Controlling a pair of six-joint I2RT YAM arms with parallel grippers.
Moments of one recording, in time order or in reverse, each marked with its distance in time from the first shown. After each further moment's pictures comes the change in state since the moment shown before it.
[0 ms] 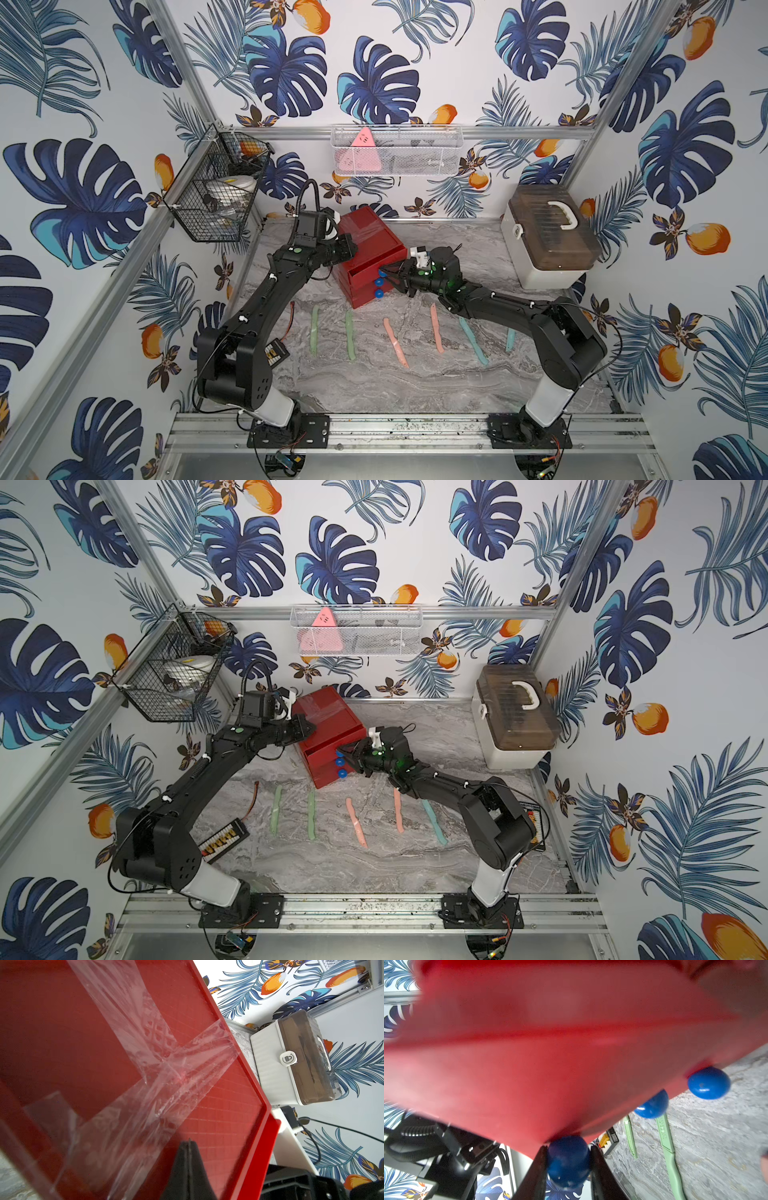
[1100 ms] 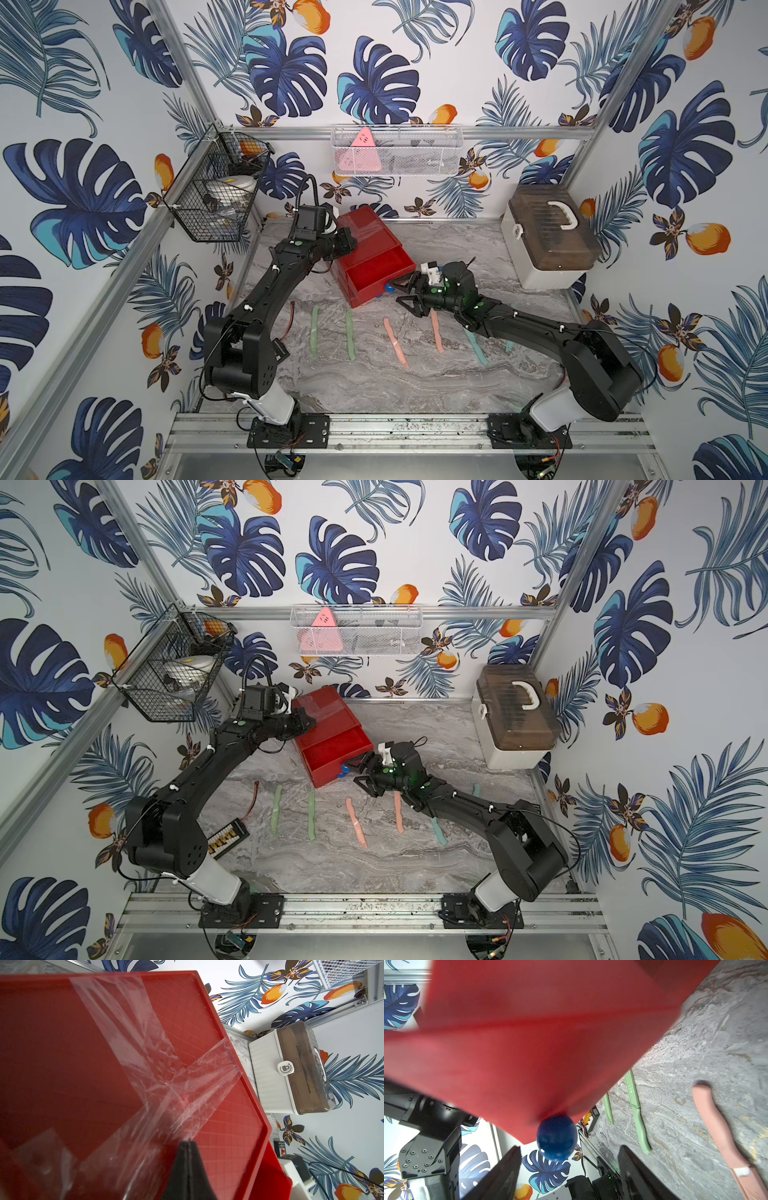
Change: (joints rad) left arm 0.021 0.070 0.069 0.005 0.027 -0.029; right arm 0.018 -0.220 -0.187 -0.127 0.009 -0.054
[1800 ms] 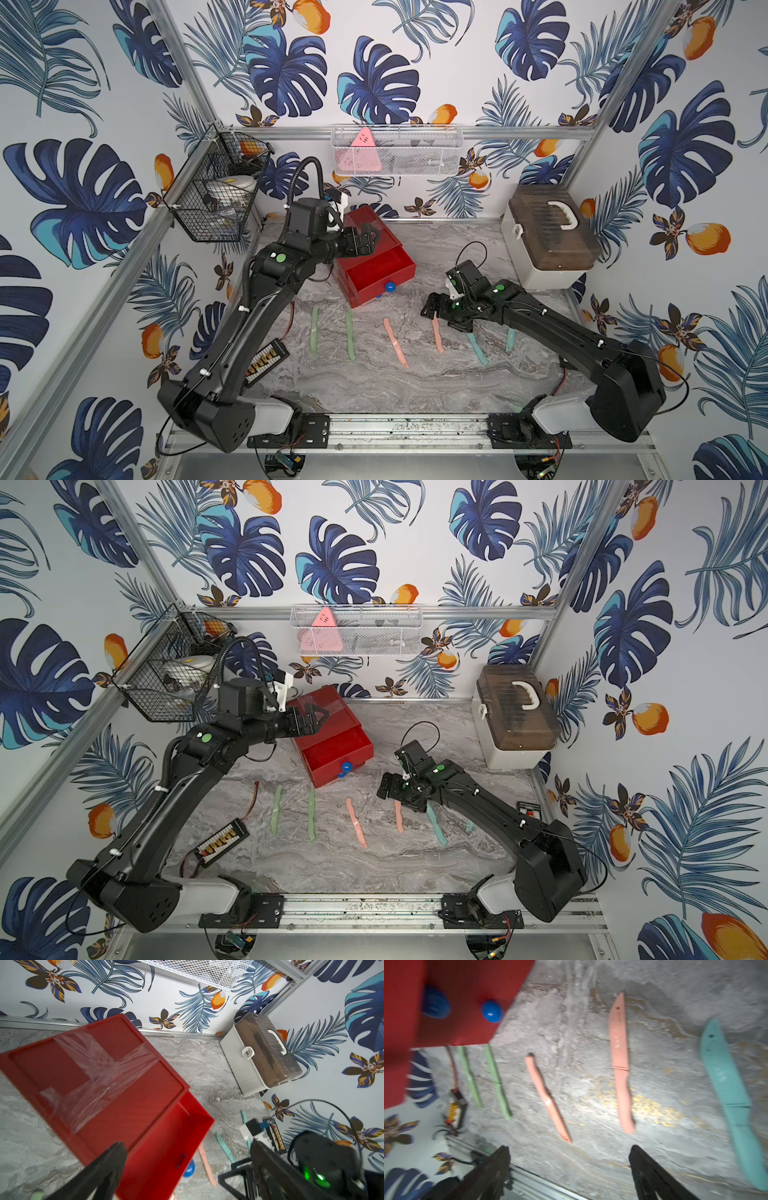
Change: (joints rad) left arm -0.211 -0.324 0.106 -0.267 -0.183 0.105; right arm -0.034 -0.094 0.226 -1.099 0.322 -0.633
